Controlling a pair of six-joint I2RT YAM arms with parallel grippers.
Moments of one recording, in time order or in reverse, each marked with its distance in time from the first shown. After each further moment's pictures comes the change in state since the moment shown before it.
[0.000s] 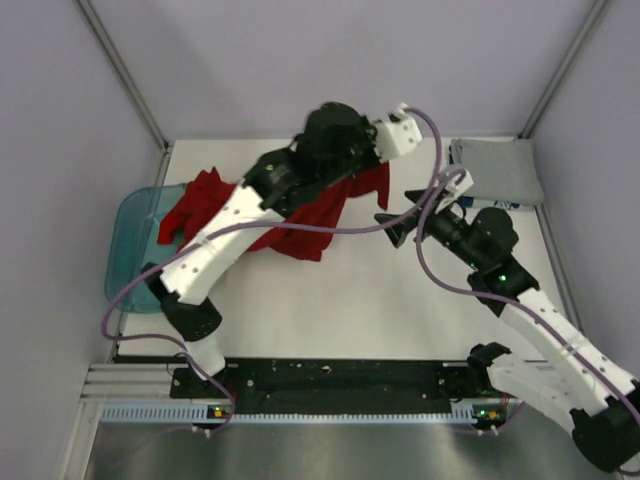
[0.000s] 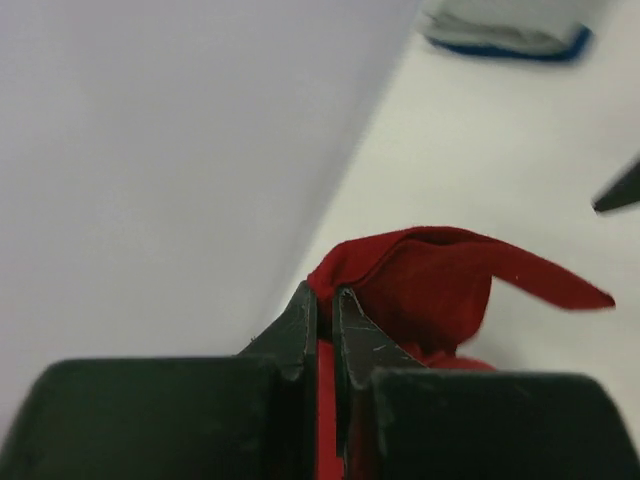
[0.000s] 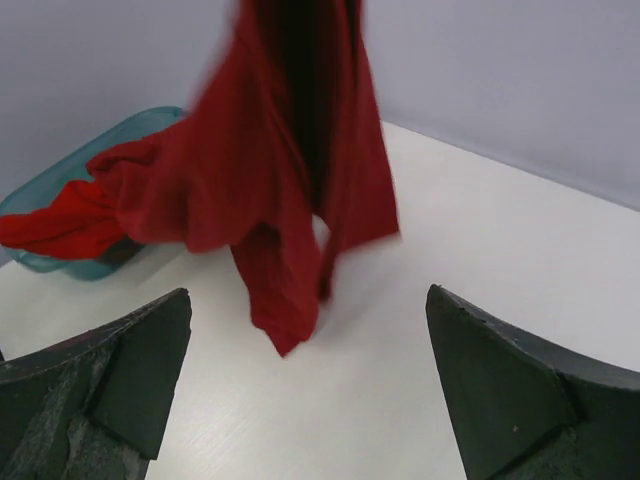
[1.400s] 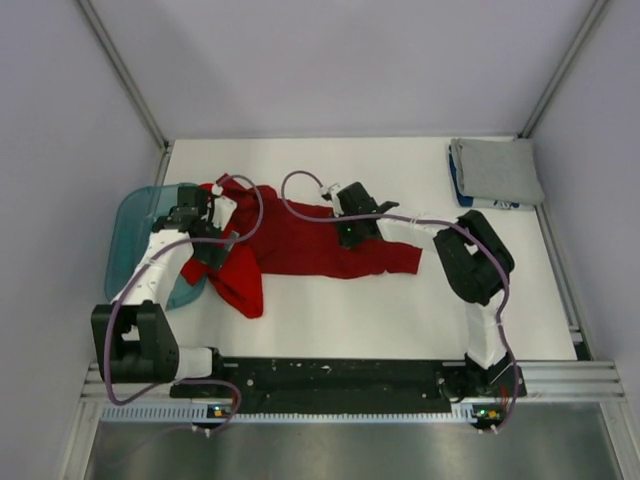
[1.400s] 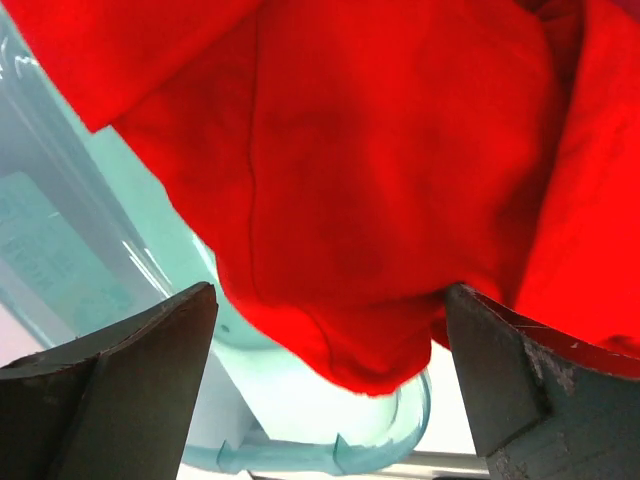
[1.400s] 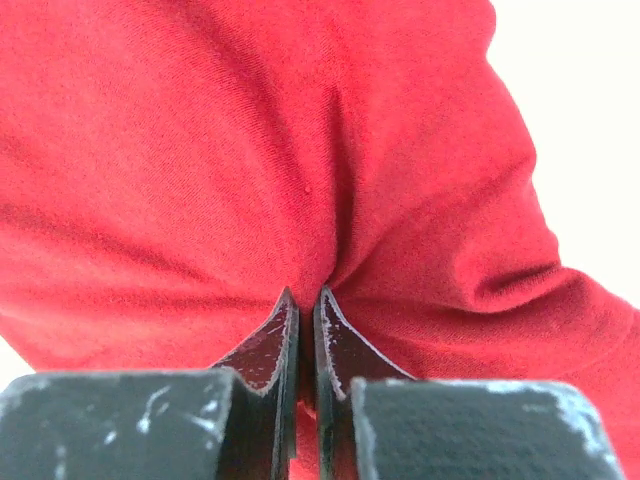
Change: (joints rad) left arm 0.896 -0.377 -1.271 -0.032 0.113 -0.186; right arm 0.193 1.083 0.635 -0.531 0.269 -0.121
